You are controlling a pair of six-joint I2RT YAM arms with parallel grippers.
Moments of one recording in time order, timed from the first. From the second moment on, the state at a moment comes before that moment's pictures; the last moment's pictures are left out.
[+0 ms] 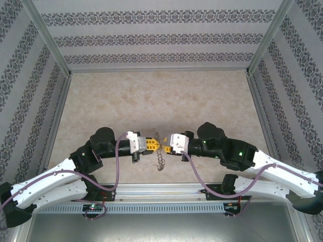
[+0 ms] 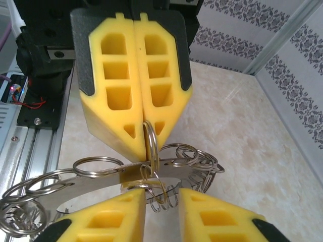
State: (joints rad) left arm -0.92 0.76 0.68 -0.04 0.45 0.24; right arm 1.10 0.84 0.94 -0.50 -0.14 -0.44
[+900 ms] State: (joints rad) left arm -0.92 0.76 0.68 -0.05 0.47 0.24; right arm 1.08 0.88 0.94 -0.48 -0.18 -0.44
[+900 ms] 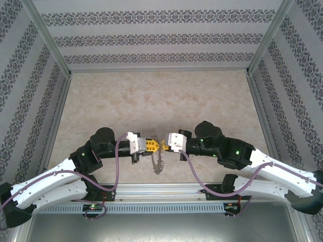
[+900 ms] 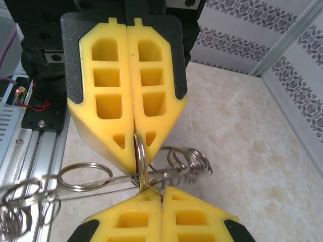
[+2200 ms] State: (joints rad) left arm -0.91 0.73 0.68 -0.05 0.48 0.24; right arm 1.06 0.85 0.82 -0.32 -0.32 -0.31
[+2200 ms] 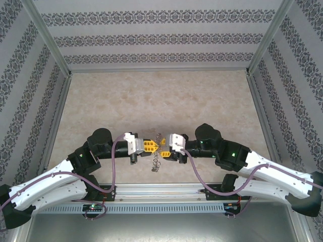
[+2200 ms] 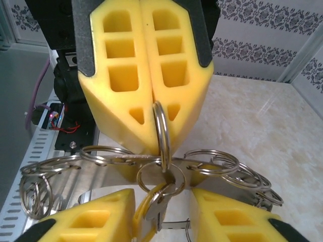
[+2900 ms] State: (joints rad) left arm -0.91 0.79 0.67 -0.05 0.44 0.24; right arm 1.05 0.82 0.85 -0.38 -0.18 -0.34
